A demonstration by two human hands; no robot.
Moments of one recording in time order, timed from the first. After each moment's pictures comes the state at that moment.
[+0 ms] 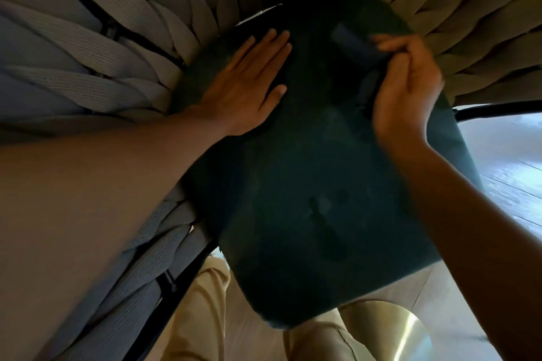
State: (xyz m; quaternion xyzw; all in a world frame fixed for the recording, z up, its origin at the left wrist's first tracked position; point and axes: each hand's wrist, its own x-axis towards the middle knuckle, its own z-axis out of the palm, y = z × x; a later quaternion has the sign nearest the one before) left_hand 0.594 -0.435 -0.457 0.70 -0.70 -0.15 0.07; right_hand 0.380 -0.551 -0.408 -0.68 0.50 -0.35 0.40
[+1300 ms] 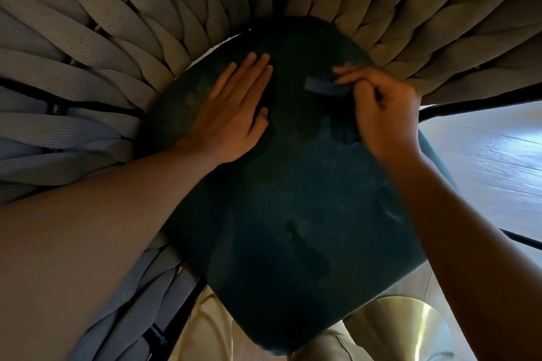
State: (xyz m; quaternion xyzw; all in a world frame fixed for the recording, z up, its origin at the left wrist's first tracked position) left_hand 0.567 -0.479 -0.448 0.69 -0.71 -0.14 0.07; right_hand 0.338 -0.583 -0.406 -0.74 0.47 -0.27 0.39
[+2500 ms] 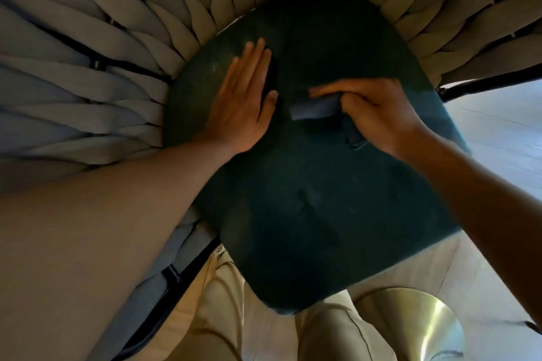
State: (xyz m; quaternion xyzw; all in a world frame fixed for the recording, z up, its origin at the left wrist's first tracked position) left_hand 0.549 -0.438 -0.438 0.76 -0.61 -0.19 0.11; right_hand 0.335 -0.557 -0.388 -0.77 0.36 -0.05 0.52
